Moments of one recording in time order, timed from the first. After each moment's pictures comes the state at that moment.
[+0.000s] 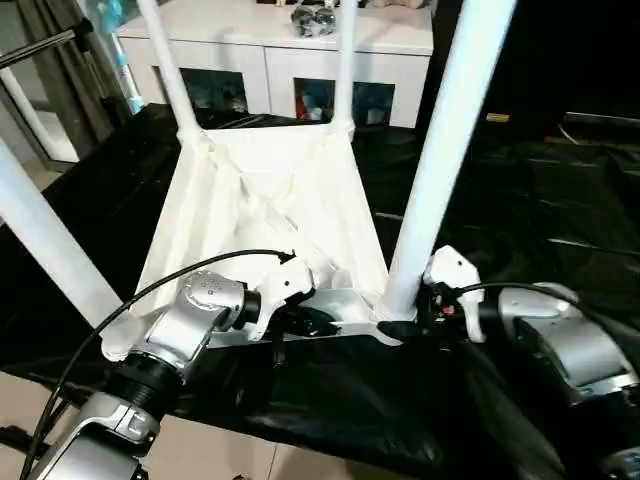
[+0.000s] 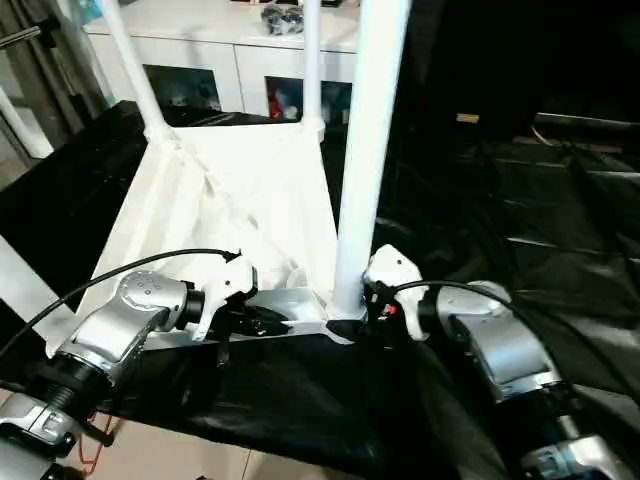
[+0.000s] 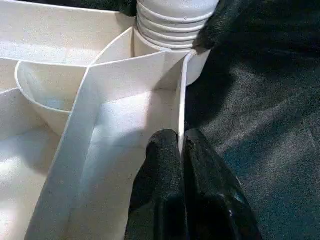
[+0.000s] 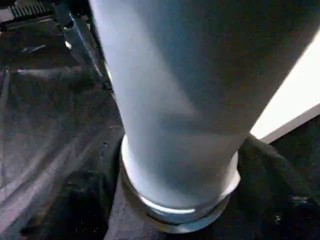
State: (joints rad) left arm -0.51 0.37 -0.36 0.45 -0.07 0.19 -1.17; right arm -0.36 -0.51 0.24 0.22 0.15 0.32 1.06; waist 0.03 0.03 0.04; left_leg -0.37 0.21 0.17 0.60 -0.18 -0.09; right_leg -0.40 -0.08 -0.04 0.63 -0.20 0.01
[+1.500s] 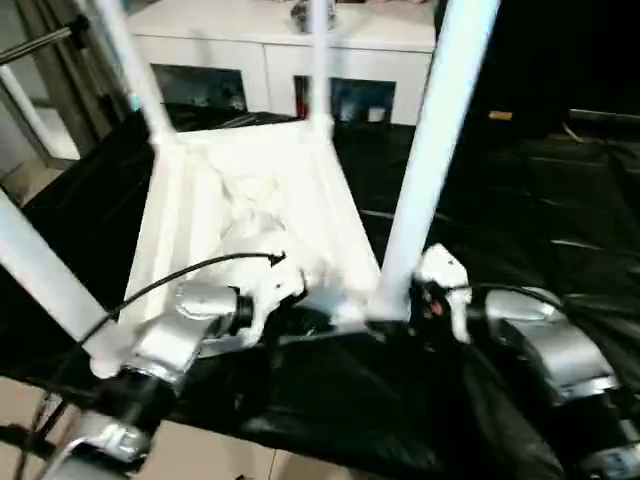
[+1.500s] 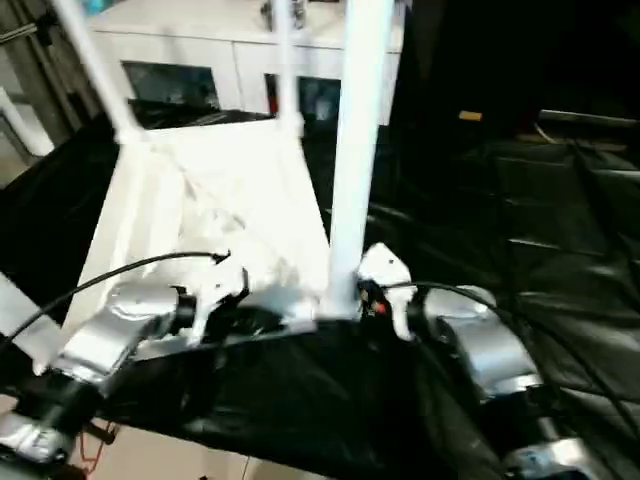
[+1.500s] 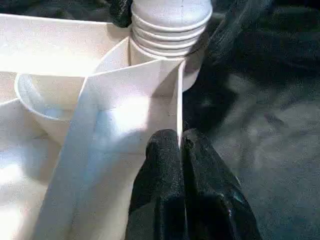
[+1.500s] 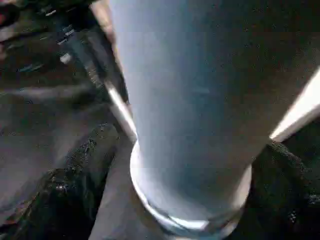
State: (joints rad) left arm -0.44 0.38 -0.32 0.37 -0.07 0.17 -1.20; right arm -0.35 -0.49 0.23 0.21 0.18 0.31 1.12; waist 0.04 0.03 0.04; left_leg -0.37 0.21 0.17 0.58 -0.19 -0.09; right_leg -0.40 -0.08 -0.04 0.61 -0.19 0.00
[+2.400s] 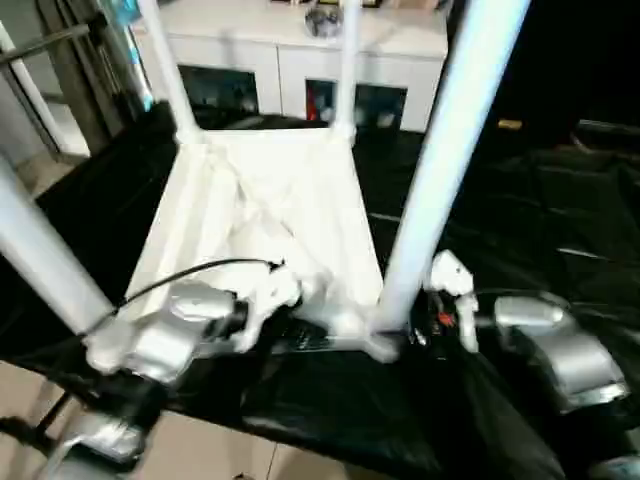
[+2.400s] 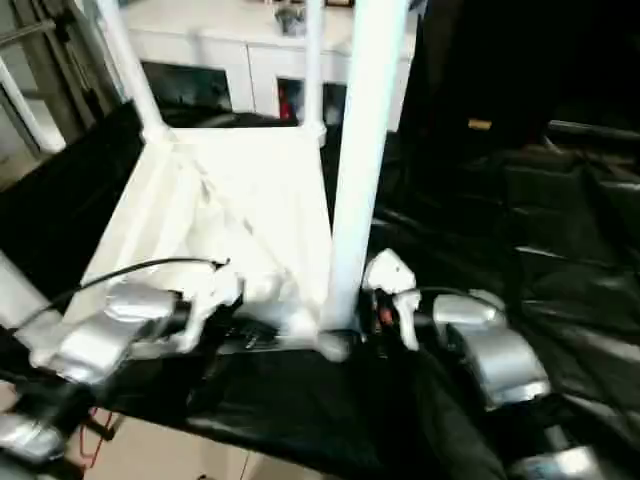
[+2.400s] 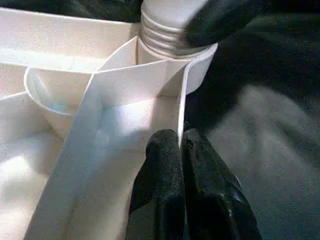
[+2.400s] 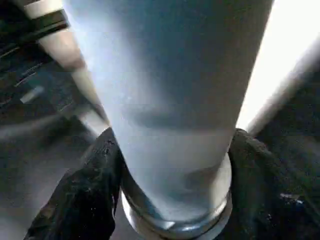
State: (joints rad) left arm -0.50 0.25 -0.28 0.48 -0.02 0.24 -1.00; right arm -0.35 -0.30 0.10 0.31 0.15 0.33 0.79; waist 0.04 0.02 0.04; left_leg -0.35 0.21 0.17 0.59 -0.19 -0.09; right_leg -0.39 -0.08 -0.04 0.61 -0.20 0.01
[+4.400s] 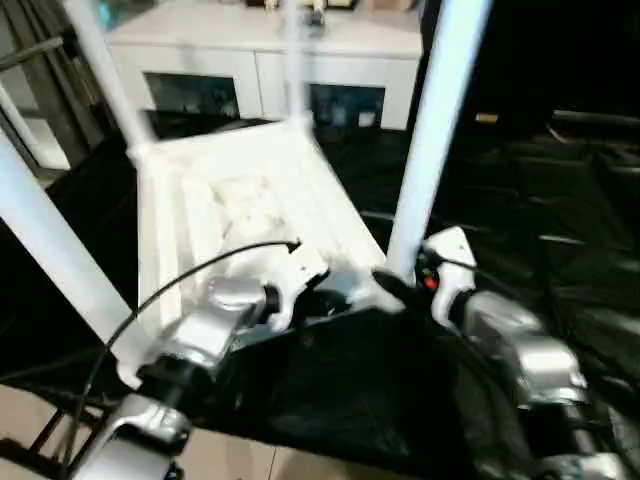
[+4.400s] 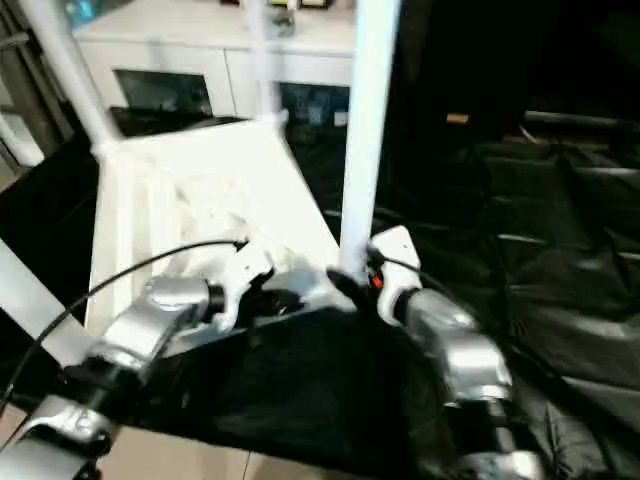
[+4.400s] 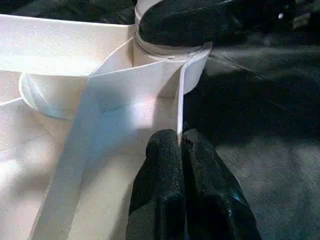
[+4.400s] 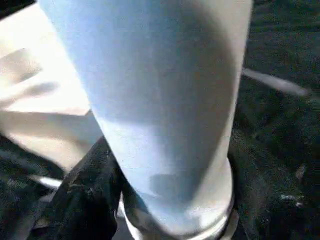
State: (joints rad) left arm -0.52 0.19 -0.26 0.49 0.00 0.28 -0.92; right arm -0.33 -0.16 0.03 0.24 0.12 0.40 0.51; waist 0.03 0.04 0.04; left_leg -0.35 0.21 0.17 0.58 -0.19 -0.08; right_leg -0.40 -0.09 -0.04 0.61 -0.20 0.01
